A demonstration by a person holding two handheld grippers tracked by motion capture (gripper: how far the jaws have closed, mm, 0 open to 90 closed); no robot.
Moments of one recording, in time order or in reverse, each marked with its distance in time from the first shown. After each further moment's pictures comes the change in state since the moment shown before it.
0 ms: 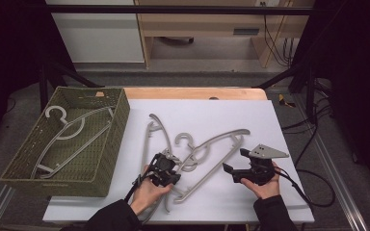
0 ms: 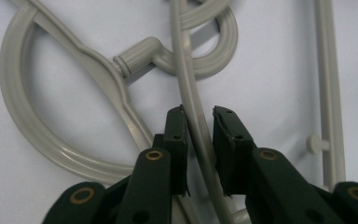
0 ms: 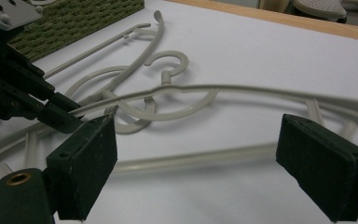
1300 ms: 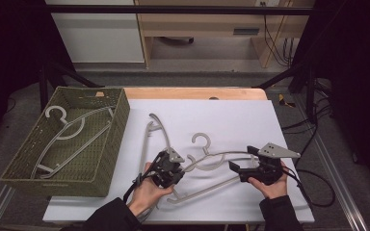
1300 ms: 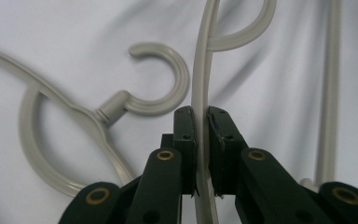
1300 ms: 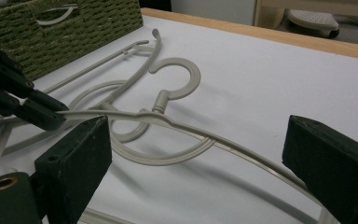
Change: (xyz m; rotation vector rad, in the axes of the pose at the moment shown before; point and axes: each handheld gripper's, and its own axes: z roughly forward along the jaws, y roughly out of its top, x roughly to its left) left arm -0.021 0.016 -0.043 -0.106 -0.011 0.139; right arm -0.008 0.006 -0.020 -0.060 -0.003 0.009
